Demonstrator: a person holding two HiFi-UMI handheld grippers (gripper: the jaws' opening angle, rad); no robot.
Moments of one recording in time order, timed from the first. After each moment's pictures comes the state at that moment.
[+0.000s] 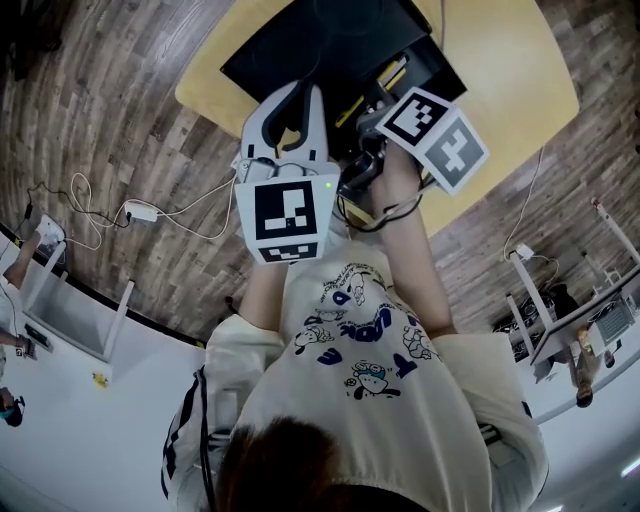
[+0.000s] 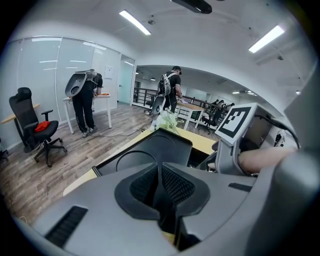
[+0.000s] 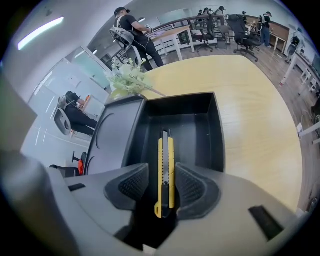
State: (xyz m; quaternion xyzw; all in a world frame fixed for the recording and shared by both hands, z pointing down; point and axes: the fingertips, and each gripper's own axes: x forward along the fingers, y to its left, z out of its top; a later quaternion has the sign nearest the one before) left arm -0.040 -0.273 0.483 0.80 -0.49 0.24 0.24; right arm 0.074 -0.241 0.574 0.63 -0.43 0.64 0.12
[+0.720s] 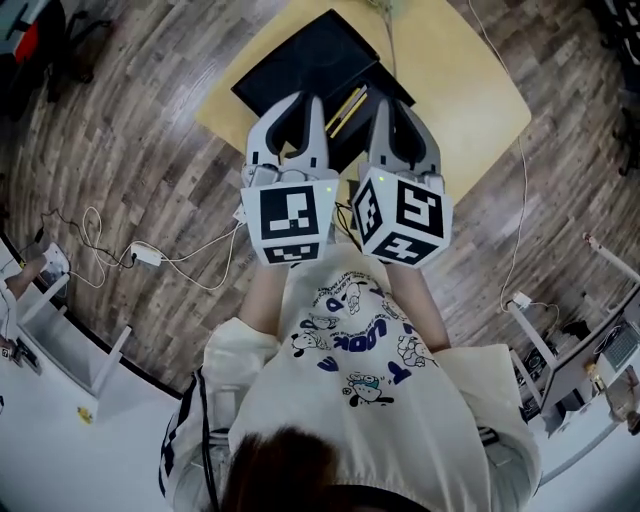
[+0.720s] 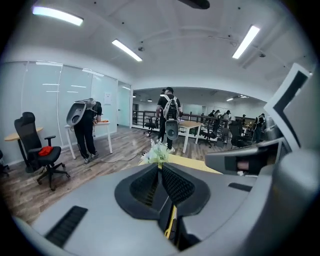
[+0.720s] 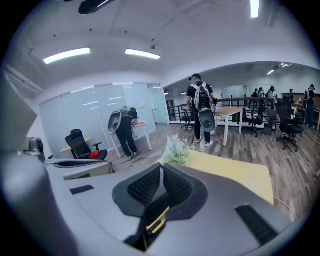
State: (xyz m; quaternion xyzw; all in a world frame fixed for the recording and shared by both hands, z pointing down) left arm -0.013 -0.263 0.372 0.82 -0.52 0.17 0.13; right arm 0.092 -0.250 0.384 0.67 -0.69 0.23 0.11
